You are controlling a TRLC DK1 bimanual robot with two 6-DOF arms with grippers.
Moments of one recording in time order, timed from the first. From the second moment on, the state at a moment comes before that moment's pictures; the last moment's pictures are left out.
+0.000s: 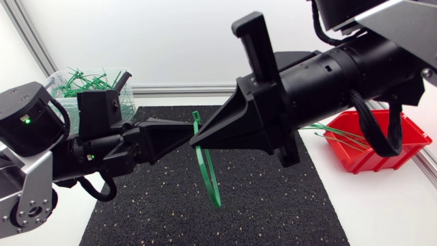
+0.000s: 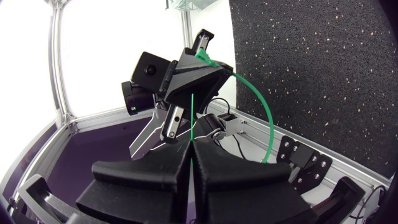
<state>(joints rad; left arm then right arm) -0.49 1.16 0.48 0.75 0.84 -0.60 0.69 1.28 1.20 -0.63 -0.90 1.15</state>
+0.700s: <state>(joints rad) -0.51 1.11 0.45 0.76 0.82 -0.58 0.67 1.31 1.20 -0.64 -0.93 1.15</state>
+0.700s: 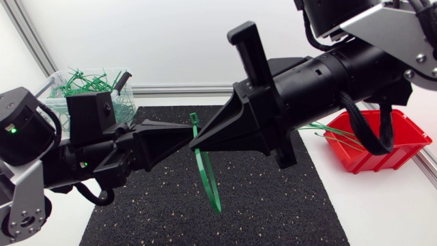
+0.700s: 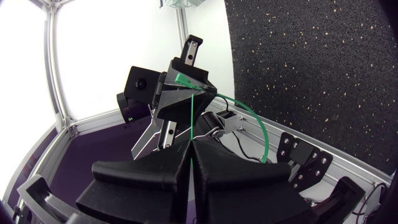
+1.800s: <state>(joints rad) -0.53 1.08 0.43 0.76 0.81 -0.58 0.66 1.31 1.21 -0.61 -0.93 1.15</state>
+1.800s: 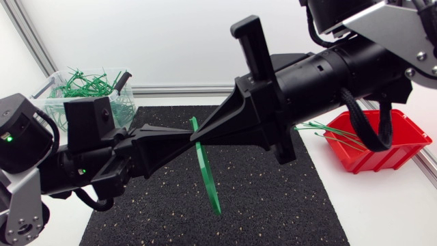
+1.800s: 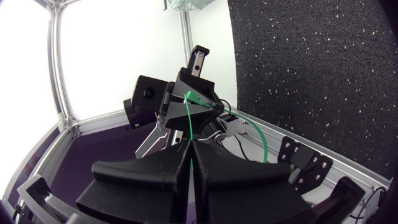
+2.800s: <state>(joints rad) -0.53 1.11 0.45 0.76 0.80 -0.58 0.66 1.31 1.19 -0.61 -0.93 1.15</state>
